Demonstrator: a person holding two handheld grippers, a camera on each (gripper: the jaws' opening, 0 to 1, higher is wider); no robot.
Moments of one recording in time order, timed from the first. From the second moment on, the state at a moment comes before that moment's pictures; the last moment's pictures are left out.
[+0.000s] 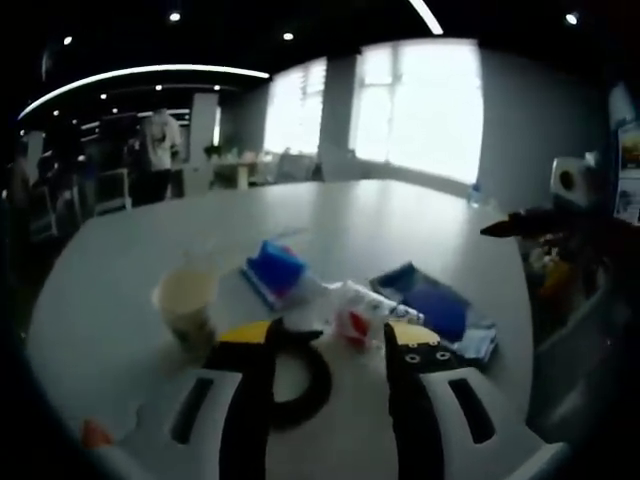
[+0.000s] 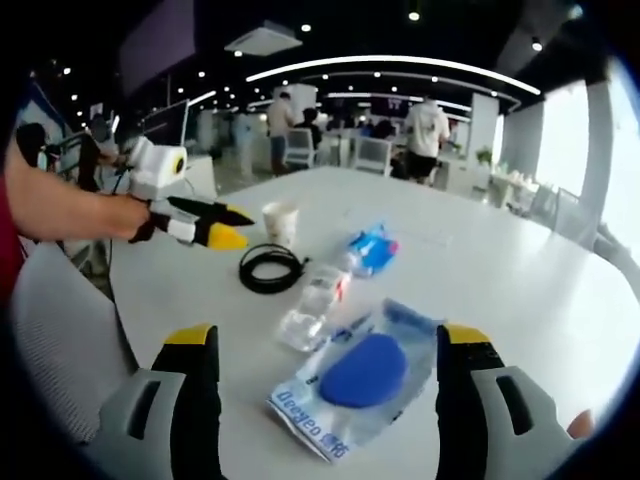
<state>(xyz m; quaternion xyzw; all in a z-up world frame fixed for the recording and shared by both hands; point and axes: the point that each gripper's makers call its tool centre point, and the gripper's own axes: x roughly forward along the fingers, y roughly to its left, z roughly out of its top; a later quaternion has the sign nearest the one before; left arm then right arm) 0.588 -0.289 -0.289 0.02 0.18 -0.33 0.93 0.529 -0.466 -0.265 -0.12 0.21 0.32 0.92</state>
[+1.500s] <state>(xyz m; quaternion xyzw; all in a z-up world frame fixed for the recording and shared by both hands) 0.670 -0.363 -0.279 0.02 0.20 -0.32 0.93 0.732 -0.462 -0.248 -0.19 0.20 0.37 0.89</state>
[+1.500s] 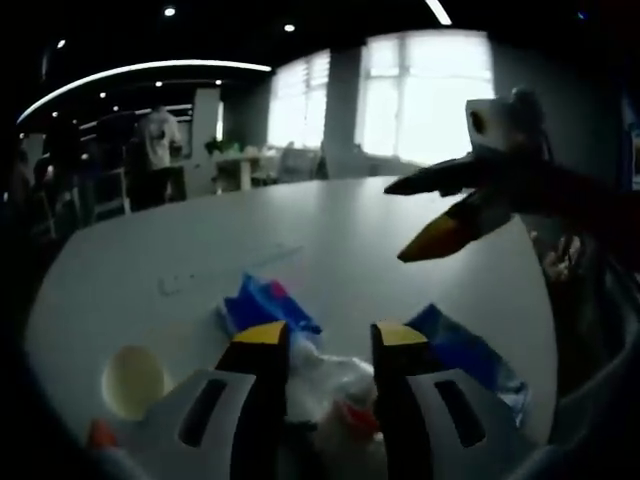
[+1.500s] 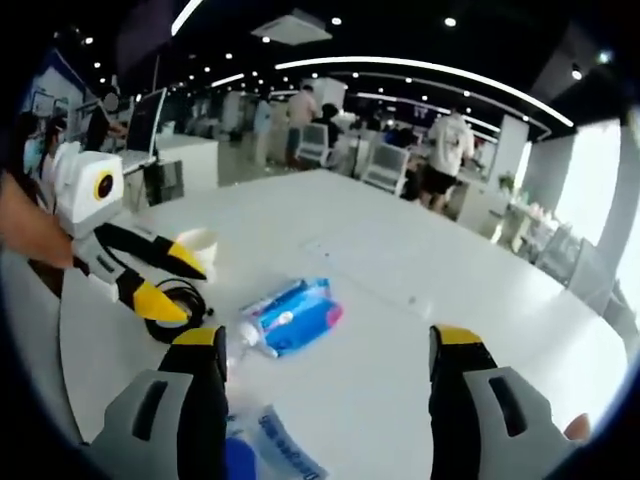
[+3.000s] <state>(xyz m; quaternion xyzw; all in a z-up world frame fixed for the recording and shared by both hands) 0.740 -0.368 -0.338 0.02 0.29 -0.25 0.92 0.842 -0.390 -0.365 -0.14 0.27 0.46 0.83</state>
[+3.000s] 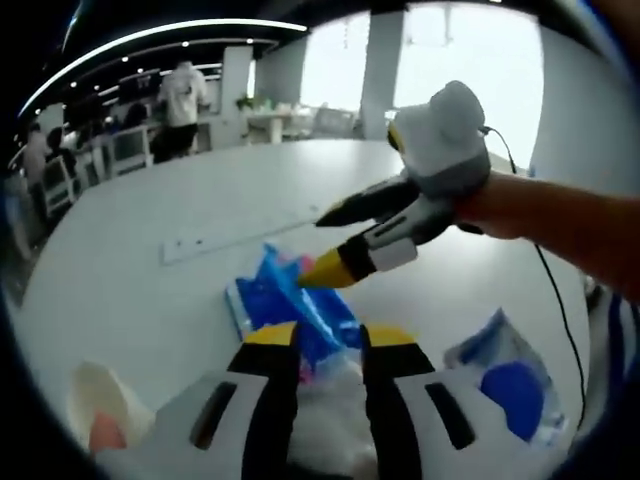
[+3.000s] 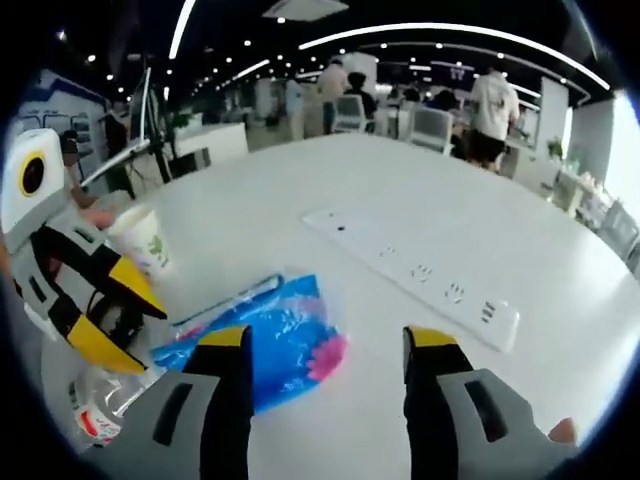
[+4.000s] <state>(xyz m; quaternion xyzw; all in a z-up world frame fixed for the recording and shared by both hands) 0.749 -0.371 -0.351 0.00 0.32 -0.24 0.92 0.844 -0.381 -0.375 -0.17 0.28 0.50 0.80</state>
